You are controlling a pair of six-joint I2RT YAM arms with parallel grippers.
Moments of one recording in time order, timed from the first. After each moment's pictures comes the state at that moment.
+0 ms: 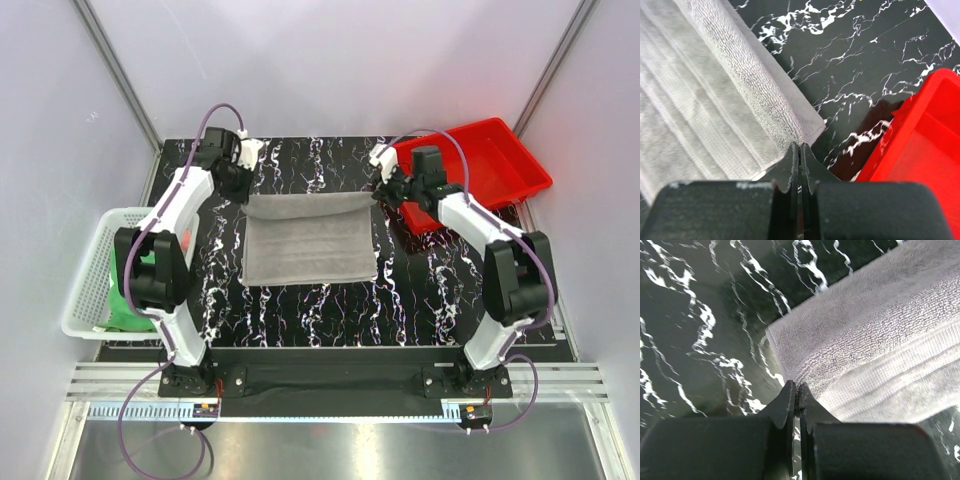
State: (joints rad) left arm -0.13 1.82 1.59 -0.77 0.19 0.27; right arm 0.27 1.76 1.27 -0.12 -0.52 -0.51
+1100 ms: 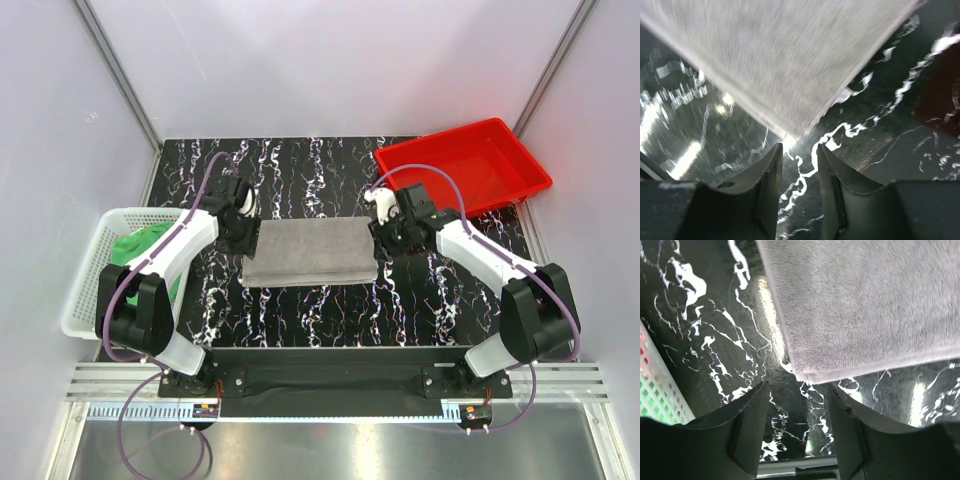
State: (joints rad) left arm -0.28 1.52 1.15 -0.84 -0.03 -0.11; right arm 0.43 1.51 1.04 -0.50 -0.30 -0.17
